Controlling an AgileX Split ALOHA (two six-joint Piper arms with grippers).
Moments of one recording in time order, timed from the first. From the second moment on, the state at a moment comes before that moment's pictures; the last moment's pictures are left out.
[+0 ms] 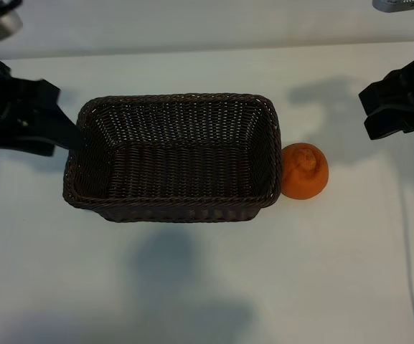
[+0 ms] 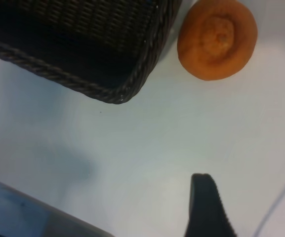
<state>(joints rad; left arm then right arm) -0.03 1.45 -1.17 -0.57 1.18 0.27 0.19 1.35 -1.29 0.24 1.22 -0.01</state>
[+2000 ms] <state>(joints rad) -0.07 1.45 -1.16 -0.55 1.17 0.31 0.19 1.46 -1.02 0.20 0.86 -0.31</state>
